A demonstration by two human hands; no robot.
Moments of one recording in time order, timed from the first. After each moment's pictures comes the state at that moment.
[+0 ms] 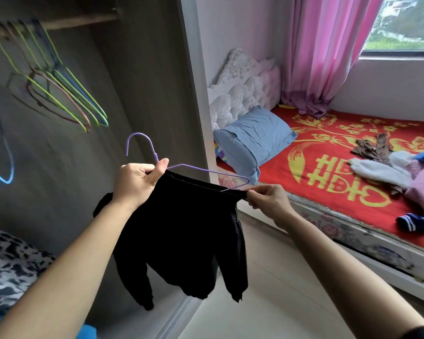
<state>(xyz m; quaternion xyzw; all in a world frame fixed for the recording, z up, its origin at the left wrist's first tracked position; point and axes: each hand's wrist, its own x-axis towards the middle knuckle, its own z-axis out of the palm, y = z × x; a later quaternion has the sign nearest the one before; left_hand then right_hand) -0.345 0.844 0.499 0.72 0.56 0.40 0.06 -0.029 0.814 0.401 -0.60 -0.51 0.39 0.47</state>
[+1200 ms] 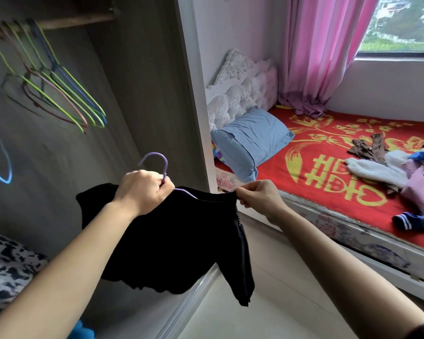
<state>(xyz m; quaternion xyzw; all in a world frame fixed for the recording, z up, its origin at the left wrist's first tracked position) -0.339 0.843 0.493 0.80 0.53 0.22 -0.15 -0.046 0.813 0.425 -0.59 -0.51 0.43 0.45</state>
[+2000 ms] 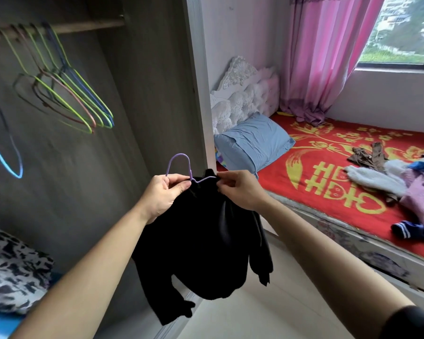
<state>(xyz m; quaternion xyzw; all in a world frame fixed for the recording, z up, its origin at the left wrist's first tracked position) -0.310 0.824 0.482 0.64 0.49 0.42 0.42 -0.084 0.813 0.472 -0.56 -0.68 0.28 0.38</state>
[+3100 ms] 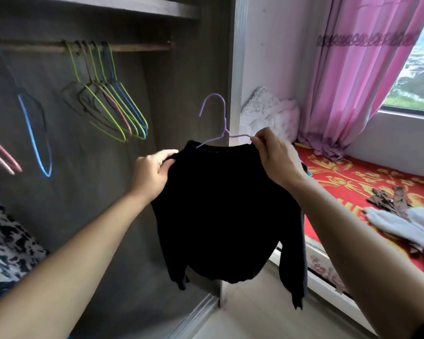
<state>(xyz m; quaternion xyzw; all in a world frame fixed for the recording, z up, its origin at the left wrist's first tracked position) -0.376 0.861 0.536 0.73 0.51 0.45 -0.03 -0.070 0.872 0.567 -0.52 -0.74 -0.03 0.42</state>
